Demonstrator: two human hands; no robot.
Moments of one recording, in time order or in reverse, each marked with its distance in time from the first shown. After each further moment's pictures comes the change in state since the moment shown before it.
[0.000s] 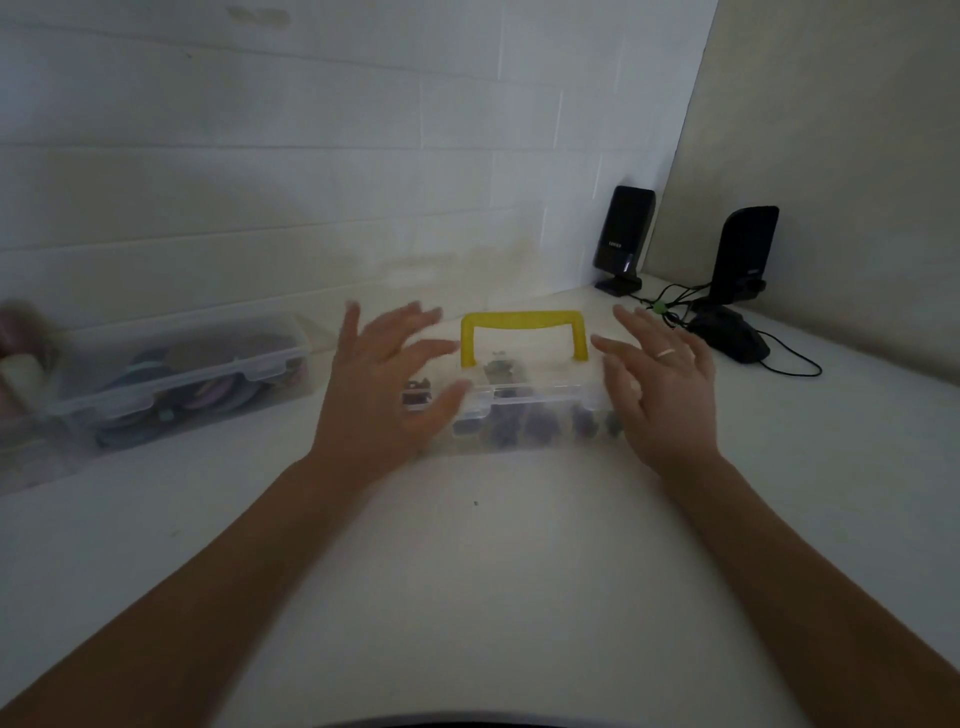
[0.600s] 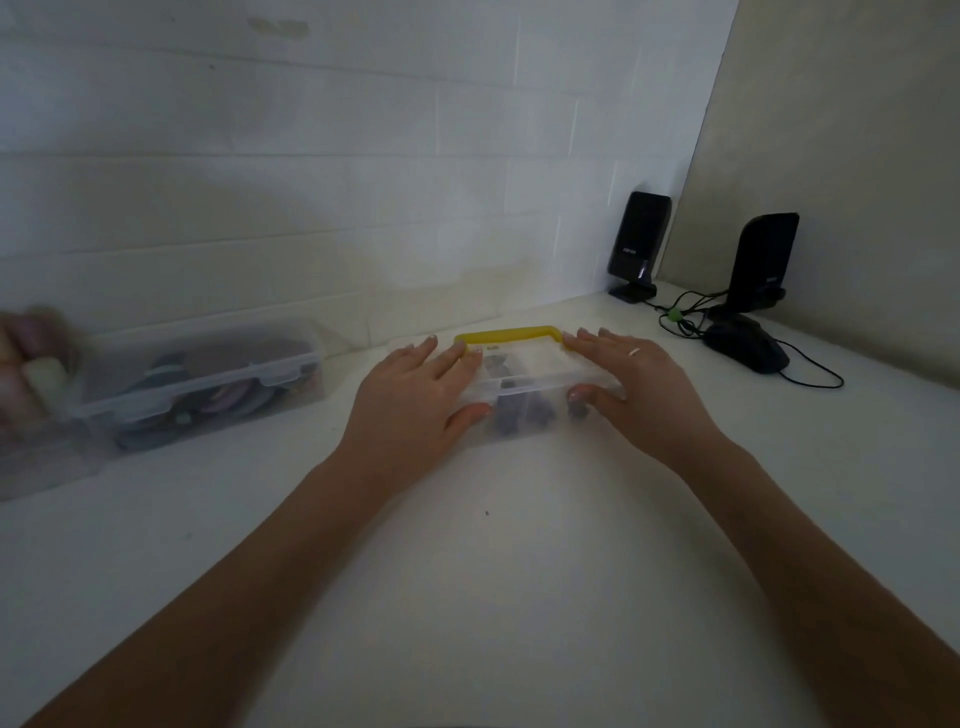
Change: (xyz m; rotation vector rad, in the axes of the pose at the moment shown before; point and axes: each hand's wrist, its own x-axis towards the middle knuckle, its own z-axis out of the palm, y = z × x) left_hand 0.006 0.006 0.002 0.387 -0.318 0.061; right_hand 0.027 0.002 0.013 0.094 -0.304 -0.088
